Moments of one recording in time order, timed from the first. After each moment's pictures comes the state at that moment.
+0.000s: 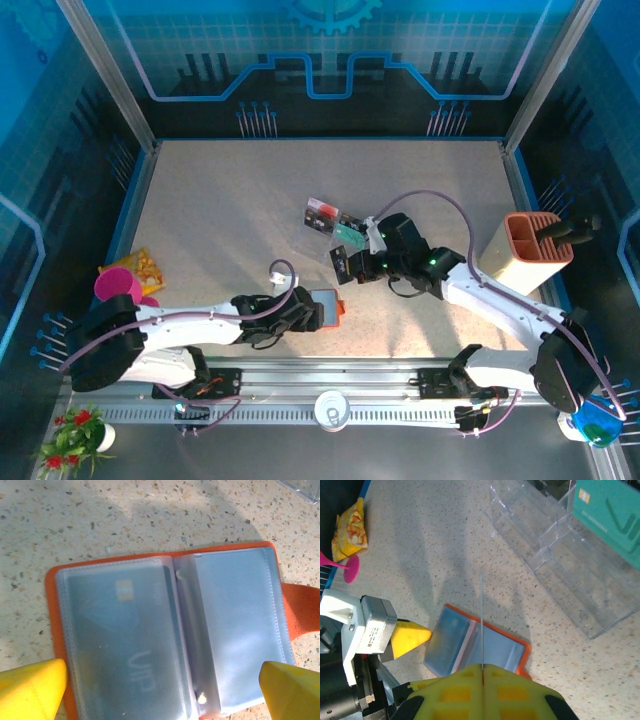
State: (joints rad) left arm -1.05 1.29 0.53 -0.31 -0.31 -0.99; right arm 0.66 1.21 0.80 -0.36 -0.29 0.52
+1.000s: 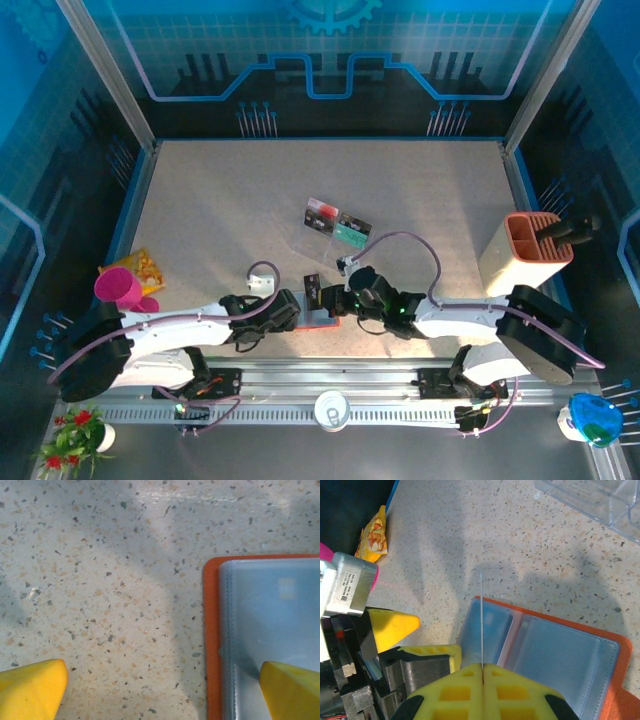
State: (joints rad) left arm -0.99 1.21 0.49 -0.54 -0.42 -1.05; right arm 1.00 1.38 0.49 0.33 0.00 0.84
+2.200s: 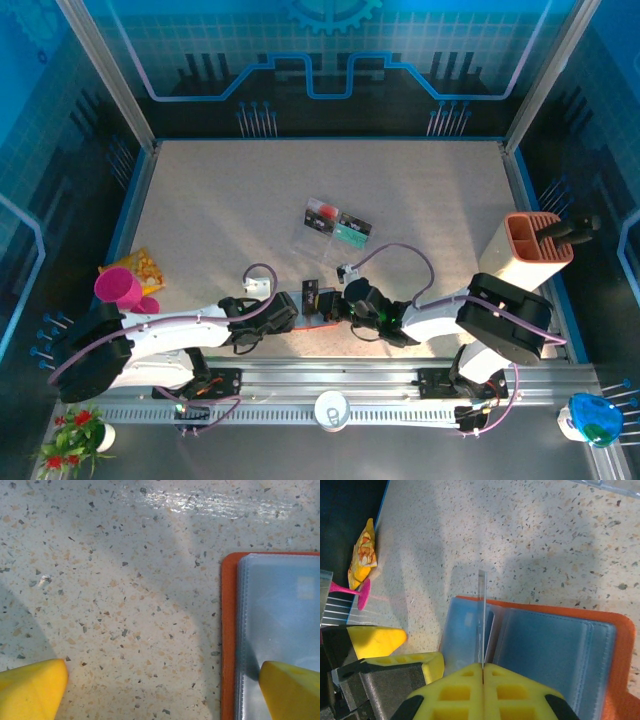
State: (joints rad) left arm -0.99 1.20 0.45 -0.53 -0.43 -1.09; right arm 1.04 1.56 0.42 0.60 0.06 0.97
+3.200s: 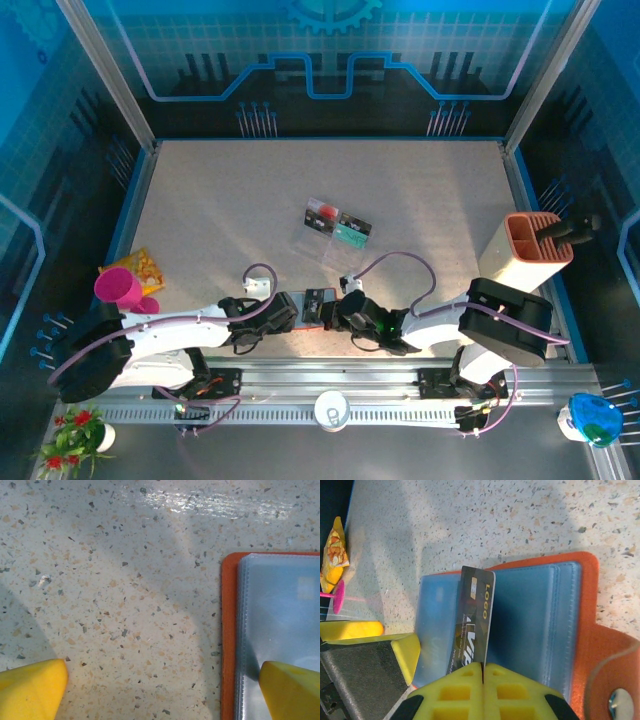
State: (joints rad) left arm -0.99 1.20 0.45 -0.53 -0.43 -1.09; right arm 1.13 1.54 0.41 0.50 0.18 1.09
